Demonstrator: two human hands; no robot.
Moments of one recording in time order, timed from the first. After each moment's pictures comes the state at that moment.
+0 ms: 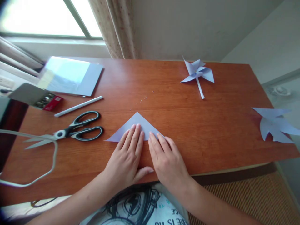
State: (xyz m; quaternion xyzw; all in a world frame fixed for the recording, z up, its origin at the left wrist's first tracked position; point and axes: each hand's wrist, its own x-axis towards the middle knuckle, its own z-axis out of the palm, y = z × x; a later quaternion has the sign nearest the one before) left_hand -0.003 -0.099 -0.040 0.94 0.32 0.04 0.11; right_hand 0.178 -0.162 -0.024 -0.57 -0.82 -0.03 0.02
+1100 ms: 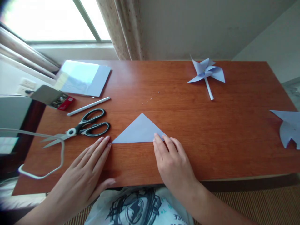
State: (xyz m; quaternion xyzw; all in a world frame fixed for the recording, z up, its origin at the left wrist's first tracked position) left_hand -0.111 -0.100 -0.010 0.95 0.32 -0.02 -0.02; right_hand 0.178 -0.157 -0.021 -0.58 -0.82 -0.03 0.04
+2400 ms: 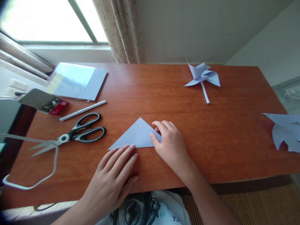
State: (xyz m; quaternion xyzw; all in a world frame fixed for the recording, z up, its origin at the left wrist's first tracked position) left_hand -0.044 -0.113 -0.023 0.93 0.33 0.12 0.10; right_hand 0.198 -0.088 -0.031 -0.67 -0.68 0.17 0.24
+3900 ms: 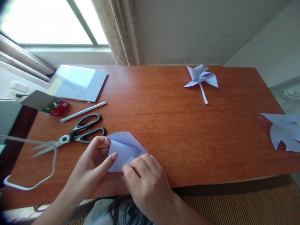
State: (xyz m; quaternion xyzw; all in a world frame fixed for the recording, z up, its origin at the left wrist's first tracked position) left_hand -0.044 -0.073 0.002 0.48 0.52 0.28 0.65; right_hand 0.129 -0.157 -0.010 -0.54 -0.75 0.19 0.32
